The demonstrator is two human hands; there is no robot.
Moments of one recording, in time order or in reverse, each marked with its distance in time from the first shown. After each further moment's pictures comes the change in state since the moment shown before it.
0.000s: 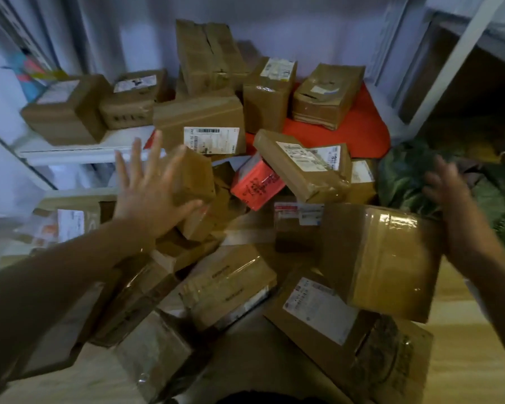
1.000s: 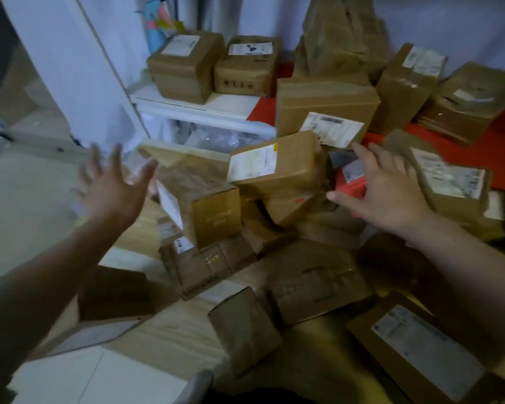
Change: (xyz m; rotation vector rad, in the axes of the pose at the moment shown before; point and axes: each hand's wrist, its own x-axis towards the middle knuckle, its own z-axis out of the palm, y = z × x) left_hand -0.111 -0.198 0.029 -0.385 -0.020 -0.880; right_hand 0.056 -0.008 0.243 -1.198 -0.369 -0.534
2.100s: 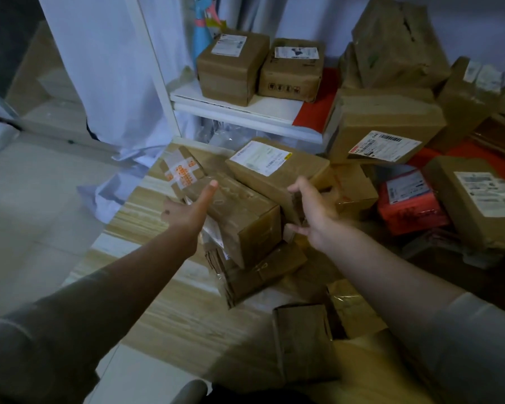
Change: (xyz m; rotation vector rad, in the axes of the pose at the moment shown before) left_hand 0.005 -0.014 0.035 -0.825 -0.324 -0.592; right_hand 0.026 -0.204 0.082 1.317 -0.172 0.866
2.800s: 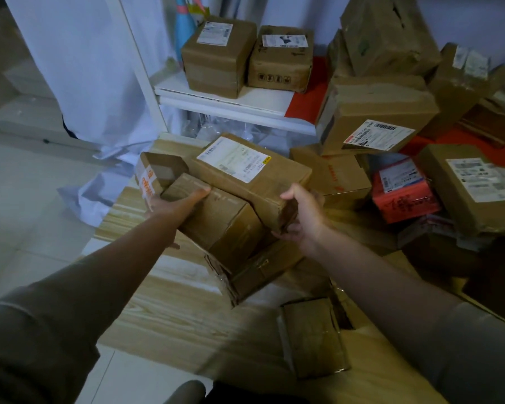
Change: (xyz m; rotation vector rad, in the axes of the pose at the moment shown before) left_hand 0.054 0.000 -0.027 0.218 -0.136 -0.090; right_hand -0.003 0.026 0.010 0.154 -0.130 0.045
